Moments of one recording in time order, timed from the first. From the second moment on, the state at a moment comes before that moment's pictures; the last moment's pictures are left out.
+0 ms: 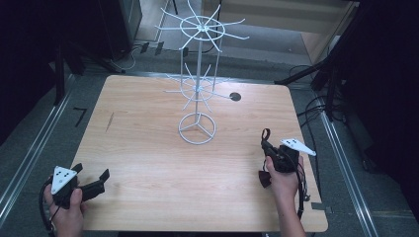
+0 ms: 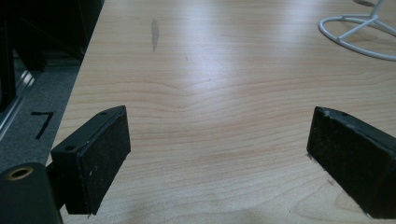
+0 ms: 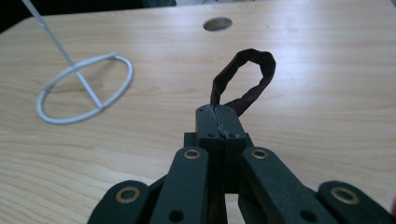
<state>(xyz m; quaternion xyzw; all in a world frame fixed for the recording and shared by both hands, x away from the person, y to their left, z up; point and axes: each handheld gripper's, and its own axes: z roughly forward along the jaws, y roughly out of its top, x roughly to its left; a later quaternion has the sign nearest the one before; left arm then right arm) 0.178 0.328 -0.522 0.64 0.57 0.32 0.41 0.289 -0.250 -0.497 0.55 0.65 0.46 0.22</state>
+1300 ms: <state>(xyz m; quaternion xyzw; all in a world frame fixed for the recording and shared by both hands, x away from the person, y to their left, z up) 0.178 0.329 -0.522 0.64 0.57 0.32 0.42 0.269 -0.167 -0.417 0.42 0.67 0.56 0.24</state>
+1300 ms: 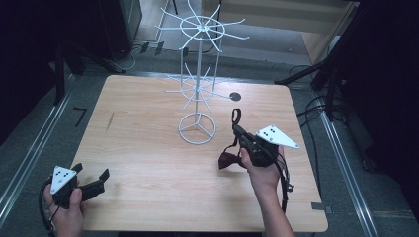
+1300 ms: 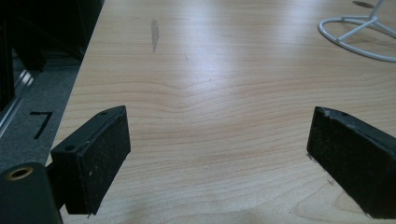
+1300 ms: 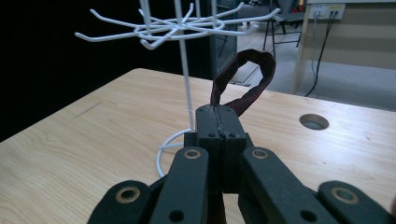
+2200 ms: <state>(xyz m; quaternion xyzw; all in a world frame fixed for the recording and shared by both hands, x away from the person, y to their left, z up) 0.178 0.329 -0.522 0.63 0.57 0.31 0.42 0.263 -0.116 -0.393 0.37 0.69 0.59 0.22</state>
